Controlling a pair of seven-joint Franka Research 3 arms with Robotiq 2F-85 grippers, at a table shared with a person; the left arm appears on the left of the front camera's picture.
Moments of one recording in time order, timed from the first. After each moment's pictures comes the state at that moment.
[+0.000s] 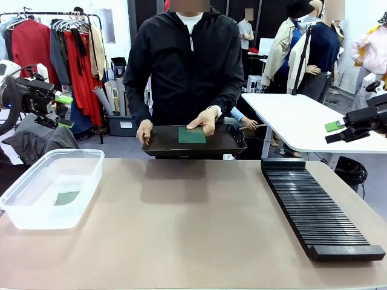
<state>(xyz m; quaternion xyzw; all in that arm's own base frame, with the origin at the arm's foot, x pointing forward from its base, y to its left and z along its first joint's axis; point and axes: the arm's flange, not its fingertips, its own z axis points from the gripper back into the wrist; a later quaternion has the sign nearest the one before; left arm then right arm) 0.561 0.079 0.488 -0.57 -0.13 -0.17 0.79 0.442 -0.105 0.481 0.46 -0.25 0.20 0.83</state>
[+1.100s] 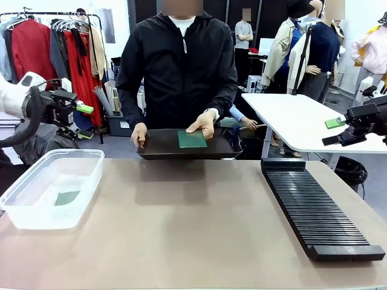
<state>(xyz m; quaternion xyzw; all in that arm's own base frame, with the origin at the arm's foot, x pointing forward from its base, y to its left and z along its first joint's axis) 0.560 0.019 0.456 -0.60 -0.06 -0.15 0.78 0.440 -0.100 0.477 0.52 -0.20 0.17 0.81</state>
